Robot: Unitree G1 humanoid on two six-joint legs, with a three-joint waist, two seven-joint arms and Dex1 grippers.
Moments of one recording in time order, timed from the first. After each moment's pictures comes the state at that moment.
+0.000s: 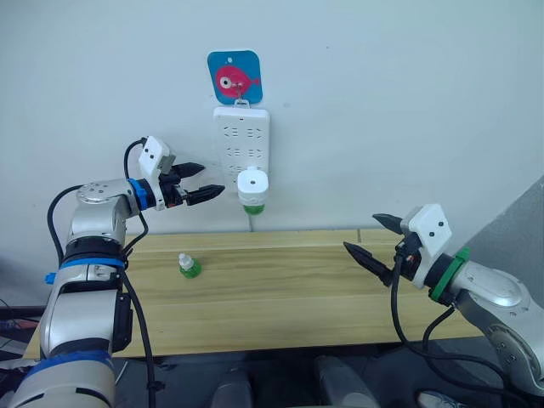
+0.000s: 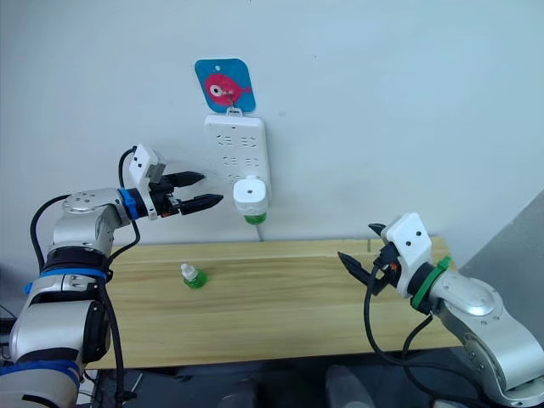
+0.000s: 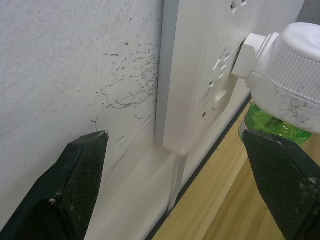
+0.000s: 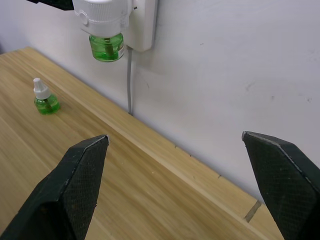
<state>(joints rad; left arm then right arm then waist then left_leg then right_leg) -0.87 0.66 0.09 0.86 -0.22 0.09 -1.19 -0.04 -0.61 -0.10 -0.76 0.50 0.79 0.46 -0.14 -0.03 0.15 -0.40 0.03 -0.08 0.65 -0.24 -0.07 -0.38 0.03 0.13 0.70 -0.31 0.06</state>
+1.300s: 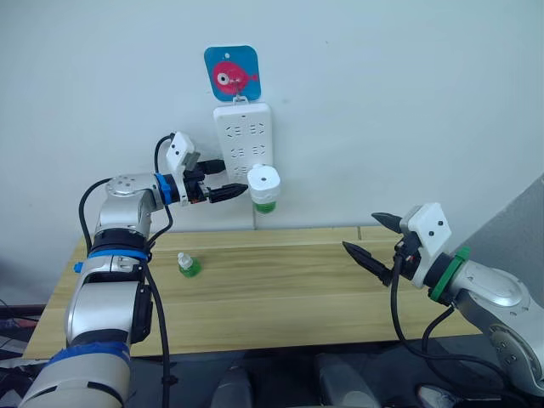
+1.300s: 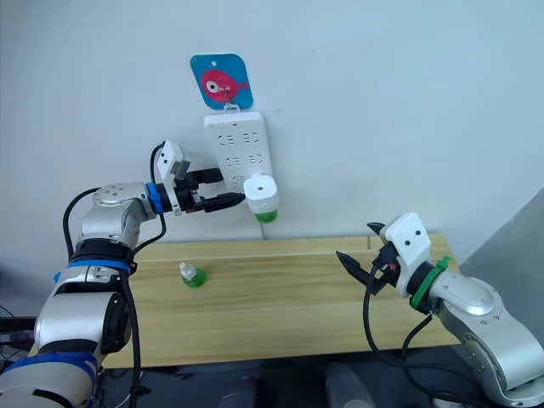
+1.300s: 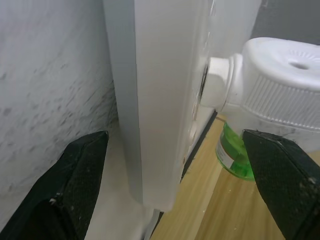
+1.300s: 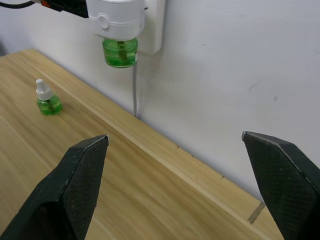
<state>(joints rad) -0.94 0.57 0.07 0.87 -0.21 0.08 -1.26 -0.05 -0.61 -0.10 -0.77 0.51 0.79 0.46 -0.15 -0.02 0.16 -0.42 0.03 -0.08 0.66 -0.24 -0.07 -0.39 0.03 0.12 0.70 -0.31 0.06</state>
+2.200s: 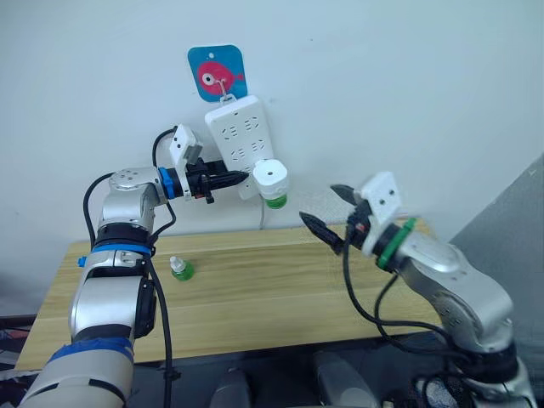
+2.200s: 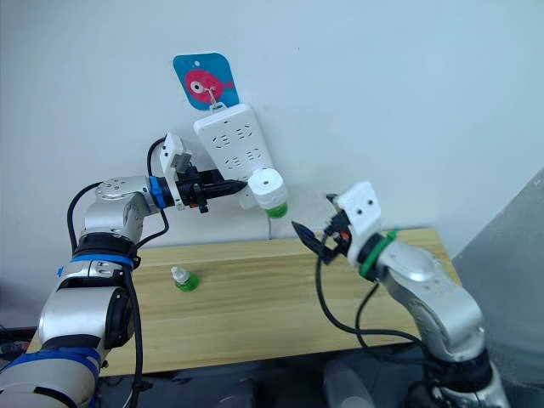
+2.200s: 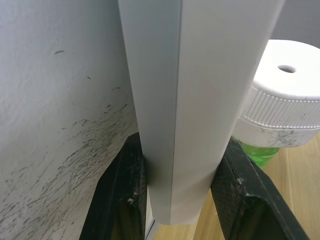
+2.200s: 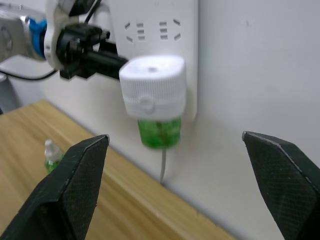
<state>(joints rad) -0.95 0.55 0.08 0.85 -0.23 0.11 -1.28 -0.43 -0.32 0.17 -0.61 0.41 0.85 0.25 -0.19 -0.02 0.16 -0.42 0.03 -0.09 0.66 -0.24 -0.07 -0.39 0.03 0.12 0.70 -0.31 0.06</state>
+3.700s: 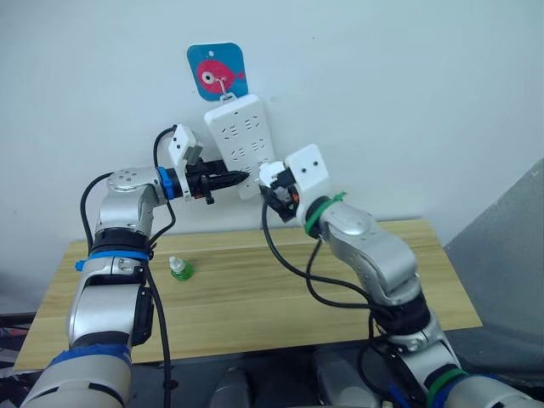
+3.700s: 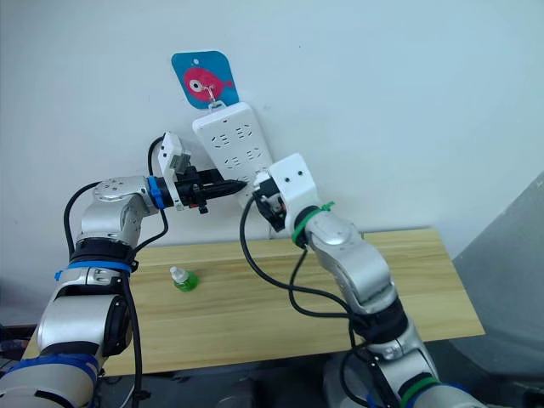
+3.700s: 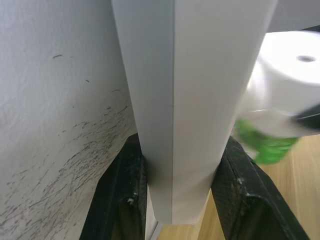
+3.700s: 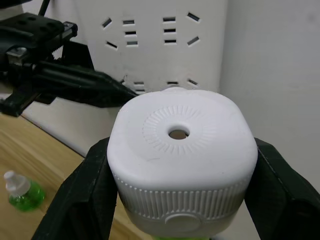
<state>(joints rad) -0.90 0.56 0.08 0.76 -0.24 0.12 -1.24 -0.60 -0.07 0.29 -0.46 0.16 1.02 0.13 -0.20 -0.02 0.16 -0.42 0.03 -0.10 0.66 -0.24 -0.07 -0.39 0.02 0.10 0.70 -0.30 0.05</state>
